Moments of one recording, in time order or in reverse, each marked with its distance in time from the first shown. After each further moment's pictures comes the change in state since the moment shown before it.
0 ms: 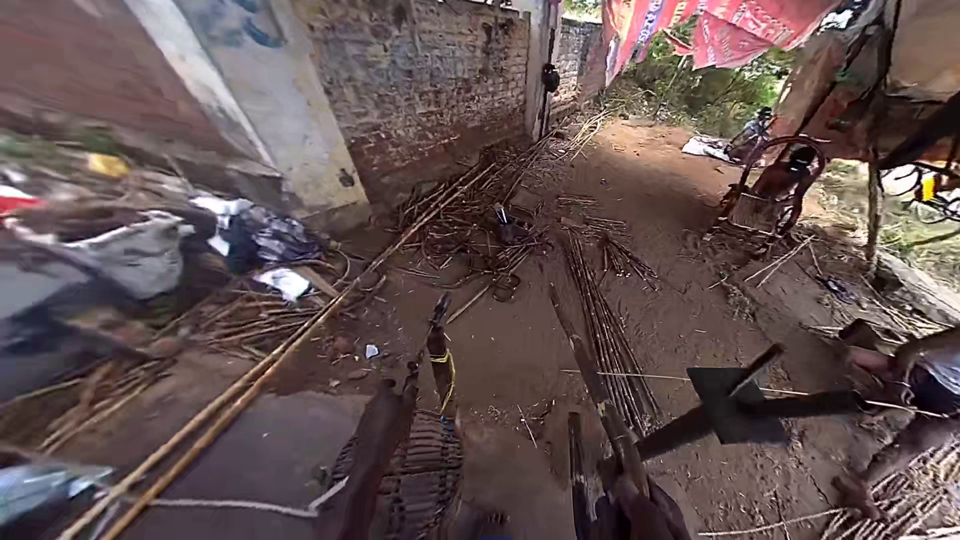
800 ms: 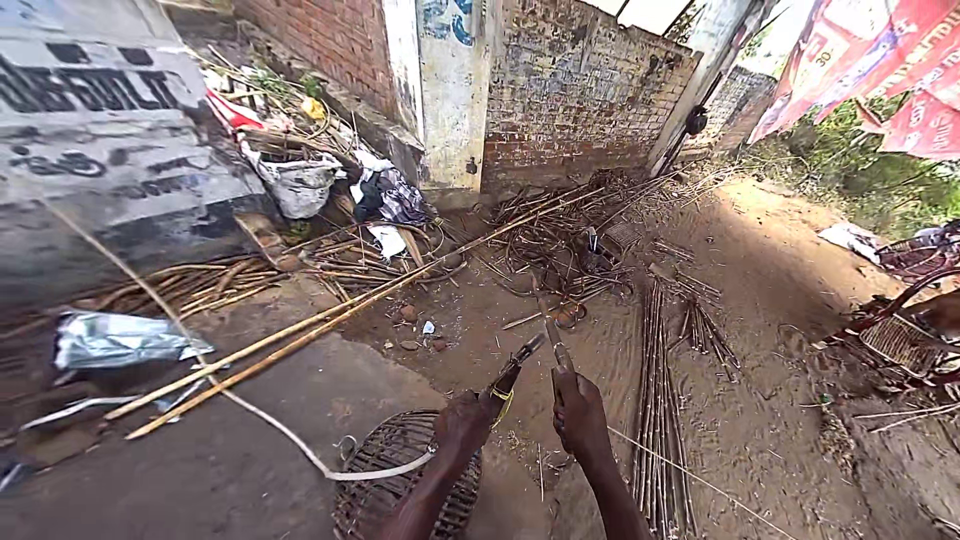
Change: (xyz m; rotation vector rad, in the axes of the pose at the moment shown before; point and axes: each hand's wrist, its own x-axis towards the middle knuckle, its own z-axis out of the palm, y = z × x) left_hand 0.084 0.036 0.012 0.094 -0.090 -0.204; right_hand 0.314 0.114 0.125 -0.708 -0.294 0.179
